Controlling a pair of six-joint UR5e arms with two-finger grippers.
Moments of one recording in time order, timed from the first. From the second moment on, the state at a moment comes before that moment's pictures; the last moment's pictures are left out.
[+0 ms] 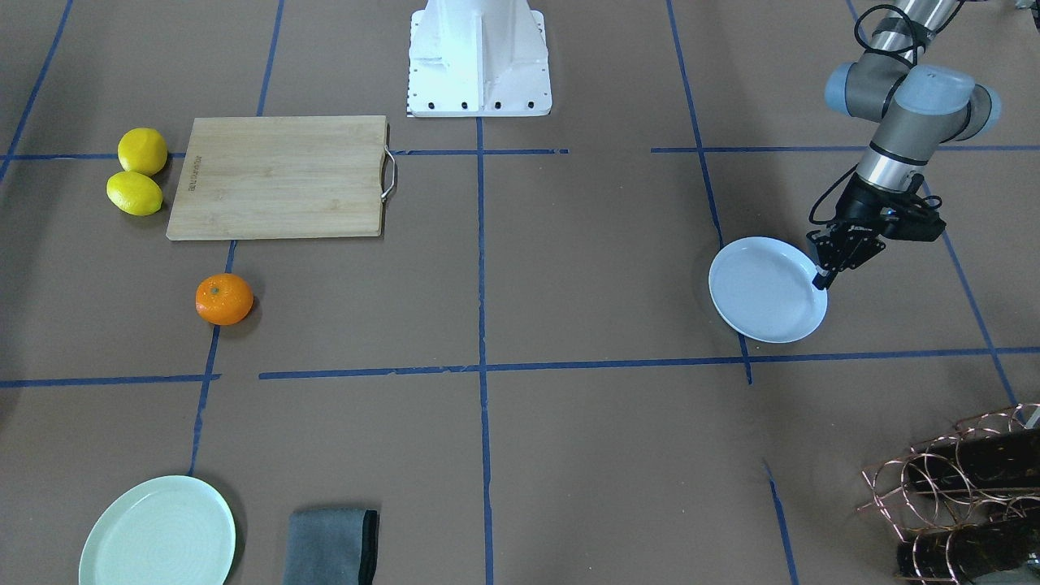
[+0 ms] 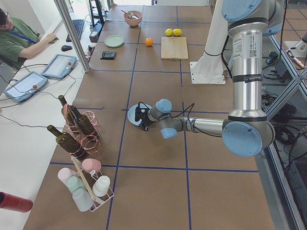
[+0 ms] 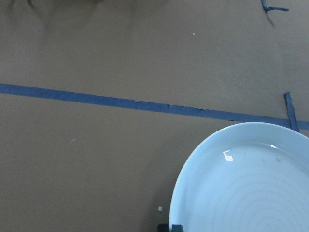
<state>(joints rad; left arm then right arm) -0.75 -1.48 -1.59 -2.72 -1.71 -1.20 1.59 -1.76 1.71 -1.32 2.41 -0.09</state>
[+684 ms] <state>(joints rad) -0.74 -1.77 -1.67 -2.52 -1.71 -1.21 1.59 -1.75 1.71 -1.32 2.41 -0.09</state>
